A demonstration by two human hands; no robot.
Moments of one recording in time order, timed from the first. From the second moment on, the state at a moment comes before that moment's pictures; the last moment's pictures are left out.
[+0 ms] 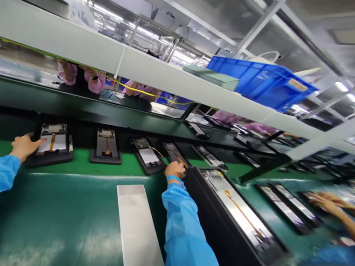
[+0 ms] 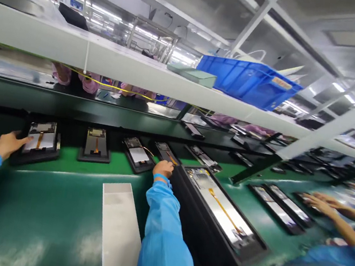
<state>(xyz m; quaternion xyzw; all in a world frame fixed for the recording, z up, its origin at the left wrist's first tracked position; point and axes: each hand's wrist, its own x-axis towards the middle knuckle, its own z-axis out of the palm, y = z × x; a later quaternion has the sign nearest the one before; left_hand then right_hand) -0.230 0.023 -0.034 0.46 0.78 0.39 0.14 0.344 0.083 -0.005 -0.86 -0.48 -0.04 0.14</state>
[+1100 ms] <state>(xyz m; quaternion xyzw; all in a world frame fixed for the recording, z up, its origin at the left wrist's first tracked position) -0.081 -0.277 -0.009 0.26 0.56 0.52 0.60 0.225 -0.381 0.048 -0.52 -0.83 0.10 0.17</state>
